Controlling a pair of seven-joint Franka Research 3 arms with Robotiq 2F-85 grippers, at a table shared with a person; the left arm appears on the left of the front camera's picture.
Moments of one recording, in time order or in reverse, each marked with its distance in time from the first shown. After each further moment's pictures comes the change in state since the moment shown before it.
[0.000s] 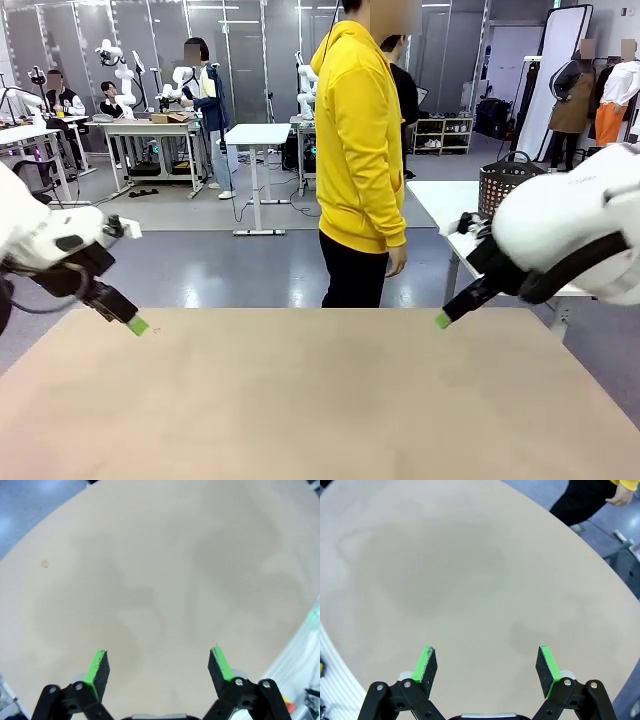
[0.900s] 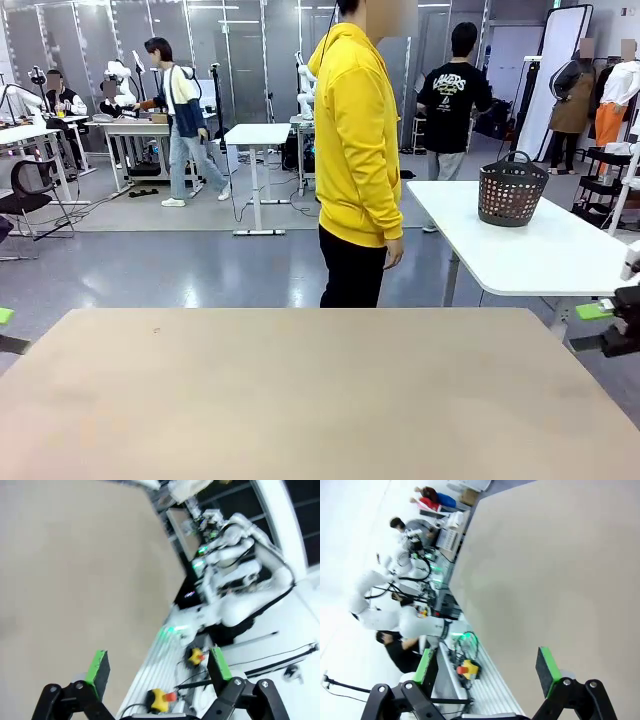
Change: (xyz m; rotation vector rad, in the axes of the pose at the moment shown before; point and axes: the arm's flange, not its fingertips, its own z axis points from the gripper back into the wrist) left arm -0.176 0.146 0.030 -0.849 -0.336 0.410; right arm -0.188 -0.160 0.051 0.833 -0.218 -0.644
